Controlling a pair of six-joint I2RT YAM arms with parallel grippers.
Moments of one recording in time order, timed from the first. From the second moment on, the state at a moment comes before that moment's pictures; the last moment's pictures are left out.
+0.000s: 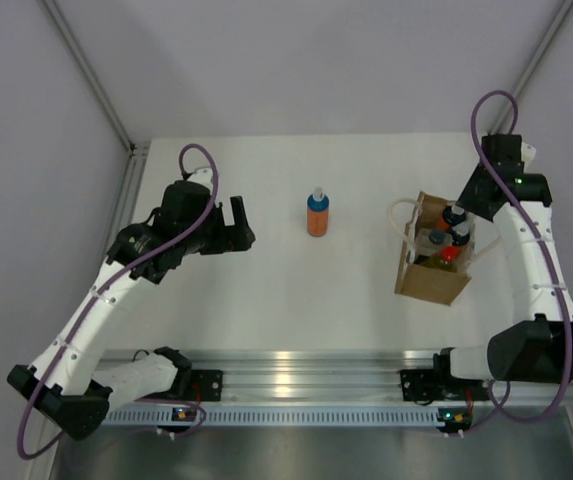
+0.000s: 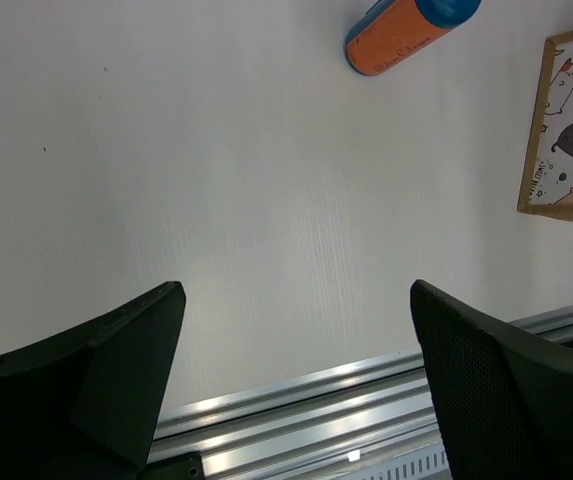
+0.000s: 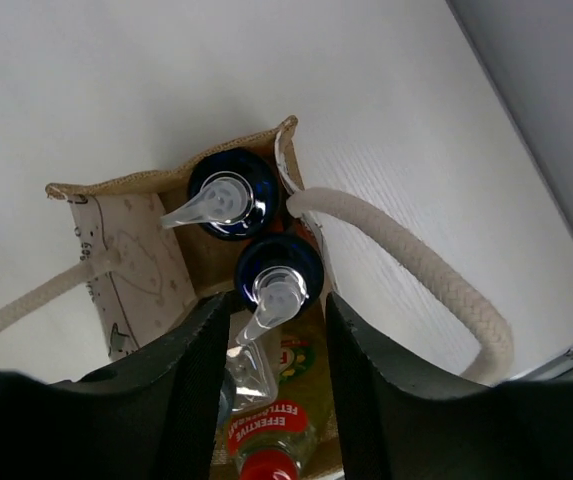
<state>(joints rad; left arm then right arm) -0.53 1.07 1.30 -0.93 -0.09 -0.51 -0.05 1.33 1.45 -0.99 0.33 0.39</state>
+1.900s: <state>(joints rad) -0.53 1.08 1.25 -0.93 -0.09 -0.47 0.03 1.61 1.51 -0.94 0.48 0.76</state>
